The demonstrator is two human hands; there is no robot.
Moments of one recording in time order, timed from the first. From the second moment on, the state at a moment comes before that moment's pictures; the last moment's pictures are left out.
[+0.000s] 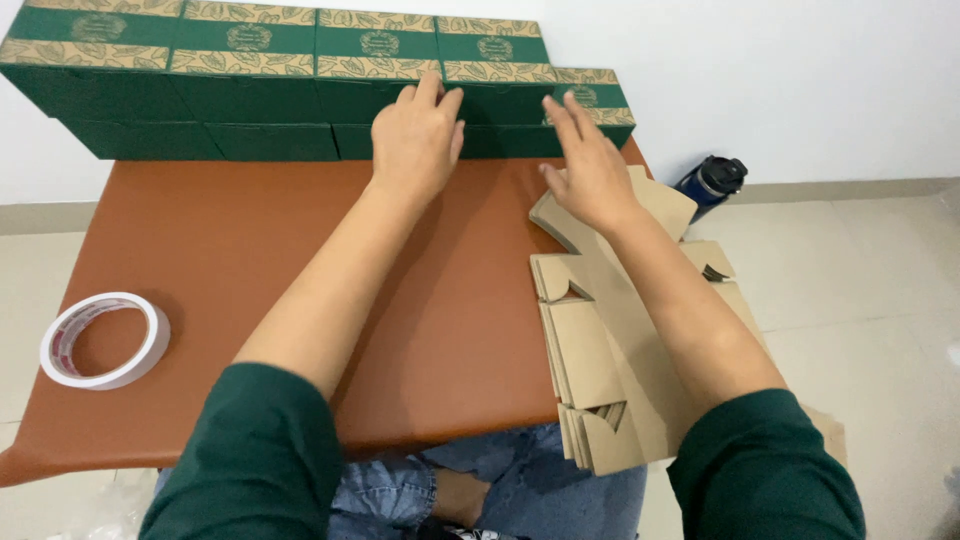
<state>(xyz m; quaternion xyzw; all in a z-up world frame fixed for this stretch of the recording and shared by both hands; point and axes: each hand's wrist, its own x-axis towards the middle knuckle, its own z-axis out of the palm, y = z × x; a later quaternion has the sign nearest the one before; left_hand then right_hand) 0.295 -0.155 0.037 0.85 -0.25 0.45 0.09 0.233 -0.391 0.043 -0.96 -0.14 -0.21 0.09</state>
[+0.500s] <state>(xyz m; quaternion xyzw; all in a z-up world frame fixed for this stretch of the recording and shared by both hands) 0.042 -0.089 -0.048 0.95 -0.26 0.08 0.12 -0.016 -0.286 -0.035 -0.97 -0.20 -0.05 0.11</state>
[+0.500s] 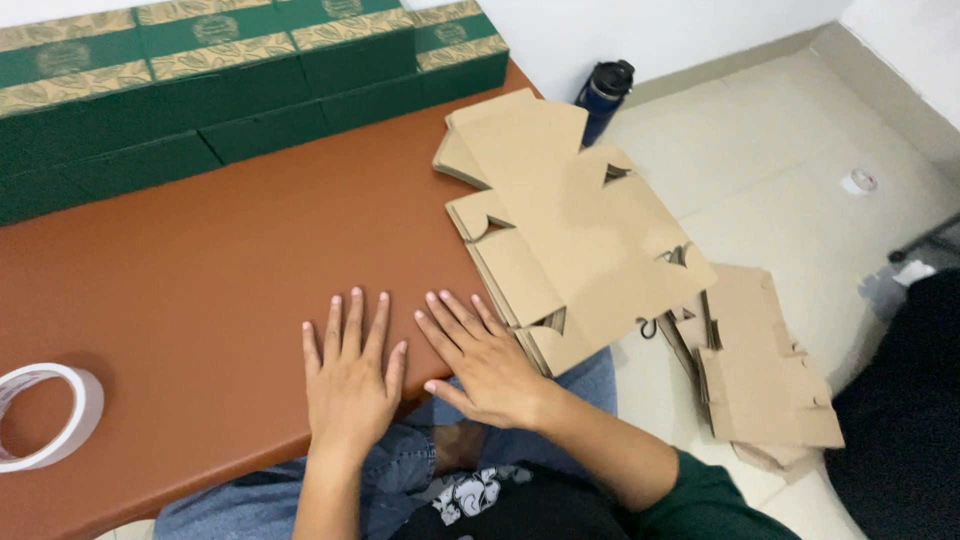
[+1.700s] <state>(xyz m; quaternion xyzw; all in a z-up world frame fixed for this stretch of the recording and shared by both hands) -0.001 -0.236 -0.022 0.85 -0.49 0.07 0.17 -0.112 -0.484 0.014 -0.95 0.09 -0.12 0.27</state>
